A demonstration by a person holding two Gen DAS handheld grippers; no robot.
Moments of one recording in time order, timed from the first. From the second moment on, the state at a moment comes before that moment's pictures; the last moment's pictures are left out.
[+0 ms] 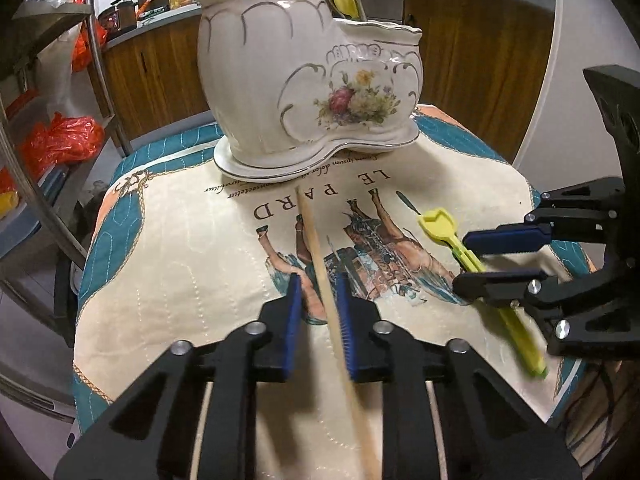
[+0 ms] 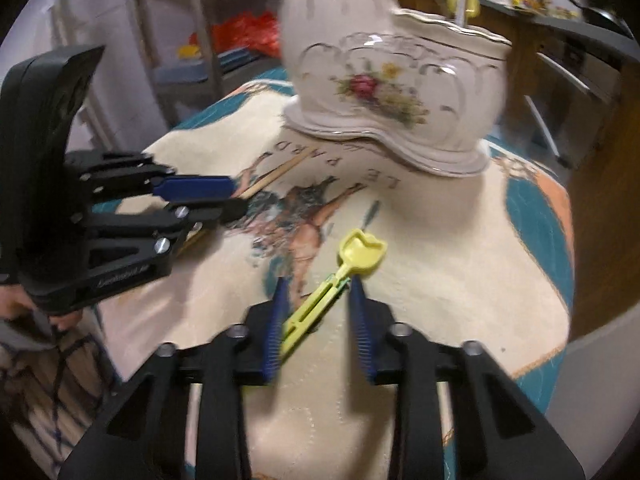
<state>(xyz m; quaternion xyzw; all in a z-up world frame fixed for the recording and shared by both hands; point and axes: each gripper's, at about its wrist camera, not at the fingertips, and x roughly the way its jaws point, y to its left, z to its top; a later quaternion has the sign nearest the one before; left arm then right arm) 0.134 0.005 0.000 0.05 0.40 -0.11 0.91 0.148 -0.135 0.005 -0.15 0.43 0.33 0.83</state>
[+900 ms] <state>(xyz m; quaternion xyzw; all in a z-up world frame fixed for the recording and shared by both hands) 0.179 0.017 0.015 0.16 0.55 -0.16 0.81 0.183 -0.091 0.016 -0.33 0.55 0.34 0.69</state>
